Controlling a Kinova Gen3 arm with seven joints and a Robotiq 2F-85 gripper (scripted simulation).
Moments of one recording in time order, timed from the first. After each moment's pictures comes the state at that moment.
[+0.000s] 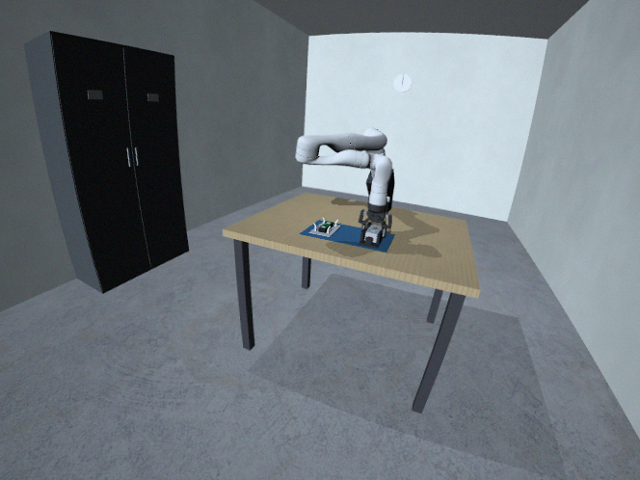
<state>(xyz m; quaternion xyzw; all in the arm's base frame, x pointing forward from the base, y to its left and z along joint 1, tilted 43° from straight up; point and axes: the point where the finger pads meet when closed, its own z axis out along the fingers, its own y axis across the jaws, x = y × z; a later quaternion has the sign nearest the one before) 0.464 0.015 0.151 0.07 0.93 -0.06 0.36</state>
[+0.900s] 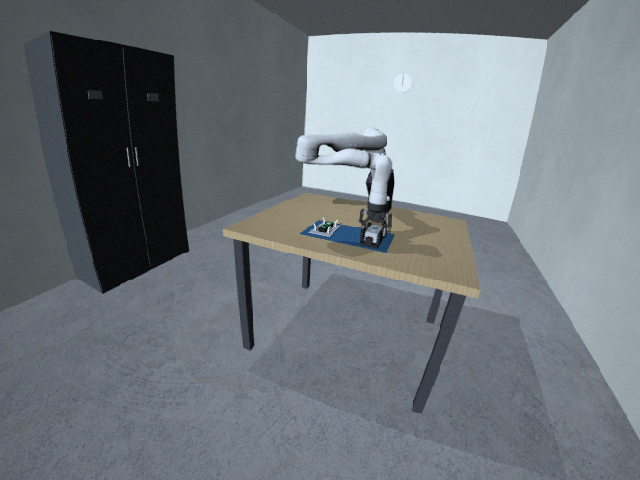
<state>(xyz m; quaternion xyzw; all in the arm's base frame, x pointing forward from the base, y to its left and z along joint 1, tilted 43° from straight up) 0.462 0.016 0.153 0.07 0.93 -0.06 0.36</state>
